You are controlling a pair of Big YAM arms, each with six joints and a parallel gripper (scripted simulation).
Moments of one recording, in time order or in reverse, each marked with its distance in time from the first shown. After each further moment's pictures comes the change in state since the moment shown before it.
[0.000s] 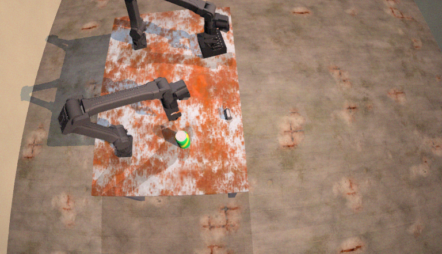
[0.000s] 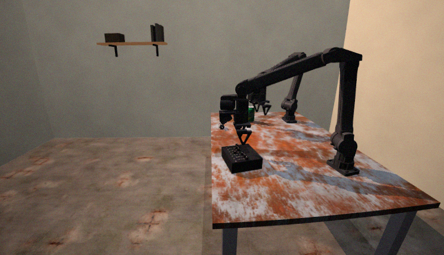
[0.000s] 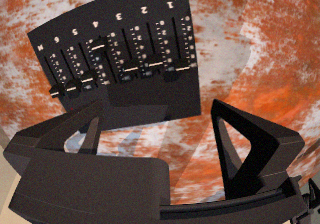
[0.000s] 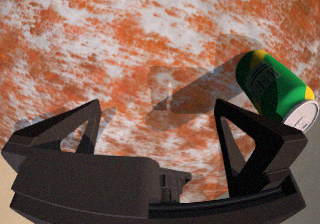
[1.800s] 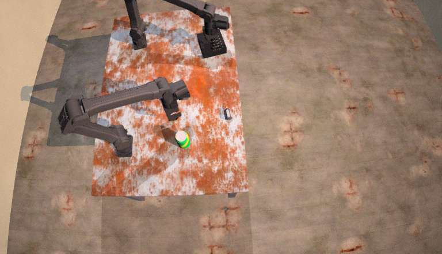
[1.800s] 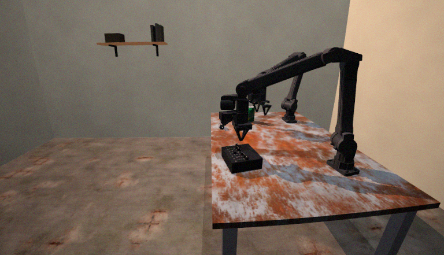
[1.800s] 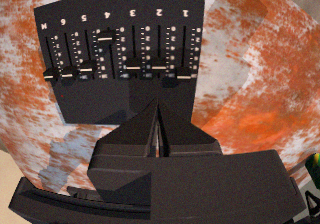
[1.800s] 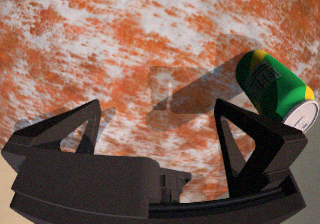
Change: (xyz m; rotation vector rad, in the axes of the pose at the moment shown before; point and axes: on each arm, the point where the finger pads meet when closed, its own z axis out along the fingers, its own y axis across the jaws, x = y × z) left arm -0.002 -0.002 0.002 -0.012 -0.023 -0.209; right arm 0.000 0.000 0.000 0.000 0.000 0.000
